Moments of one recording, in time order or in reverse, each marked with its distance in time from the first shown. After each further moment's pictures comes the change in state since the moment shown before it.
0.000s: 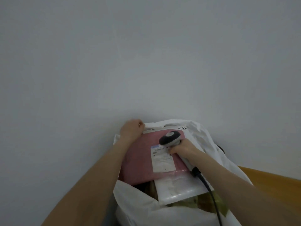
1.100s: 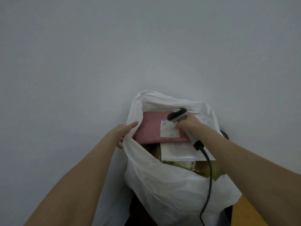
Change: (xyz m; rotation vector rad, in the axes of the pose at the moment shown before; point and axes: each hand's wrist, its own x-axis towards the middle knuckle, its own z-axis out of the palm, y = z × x) left_hand -0.136 -0.037 -0.023 -0.653 -0.312 -0.811; right_hand -0.038 -0.011 -0.017 -0.071 -0.028 -0.098
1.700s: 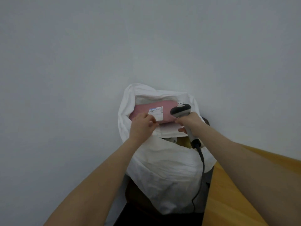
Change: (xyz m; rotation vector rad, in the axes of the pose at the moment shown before) left_hand -0.123 -0.019 0.120 0.547 0.485 1.037; right_hand -0.103 0.051 -0.041 0.261 0.049 0.099
